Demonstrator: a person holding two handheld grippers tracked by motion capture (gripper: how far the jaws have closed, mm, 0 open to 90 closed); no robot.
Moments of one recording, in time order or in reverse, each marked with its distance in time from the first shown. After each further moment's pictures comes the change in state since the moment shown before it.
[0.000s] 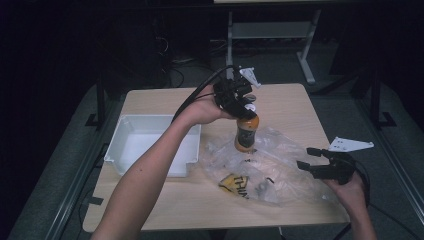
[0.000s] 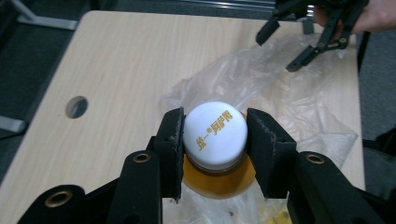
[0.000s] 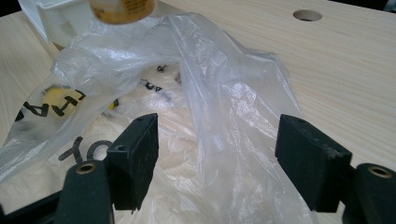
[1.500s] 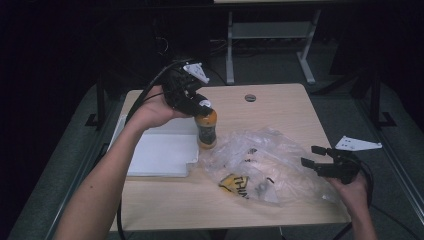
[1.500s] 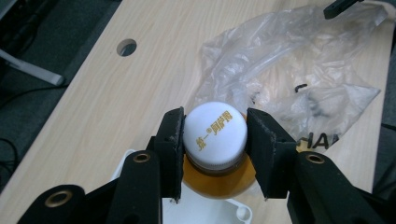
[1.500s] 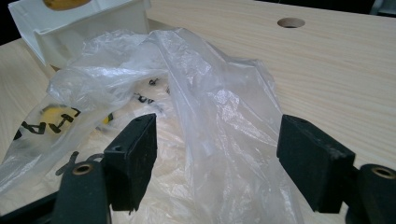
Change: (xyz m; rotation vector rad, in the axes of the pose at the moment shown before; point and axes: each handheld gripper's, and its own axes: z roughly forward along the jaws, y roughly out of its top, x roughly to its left) left arm 0.012 -0.075 -0.077 0.031 0.106 -0.135; right arm -0.009 -0.005 -0.008 -0.058 -0.012 0.069
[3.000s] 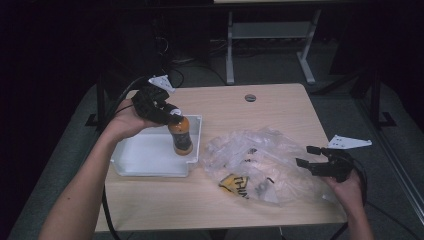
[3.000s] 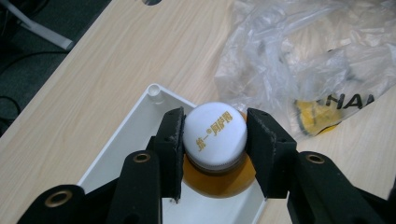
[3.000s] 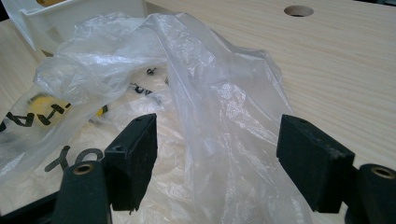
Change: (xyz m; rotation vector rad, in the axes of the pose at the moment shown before) left arm 0.025 -0.077 -0.007 0.028 0.049 -0.118; right arm 0.003 0.004 0.015 0.055 -0.007 -0.028
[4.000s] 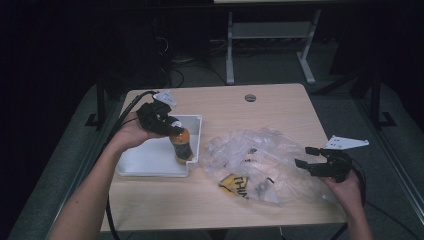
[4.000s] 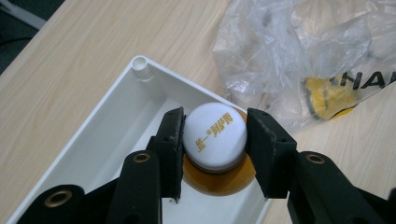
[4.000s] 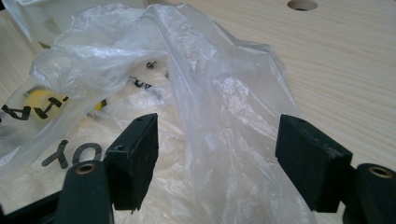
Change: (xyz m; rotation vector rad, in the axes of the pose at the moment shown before) left arm 0.002 -0.030 0.038 0.029 -0.032 -0.014; right arm 0.001 -0.001 0.004 0.022 -0.001 -0.012
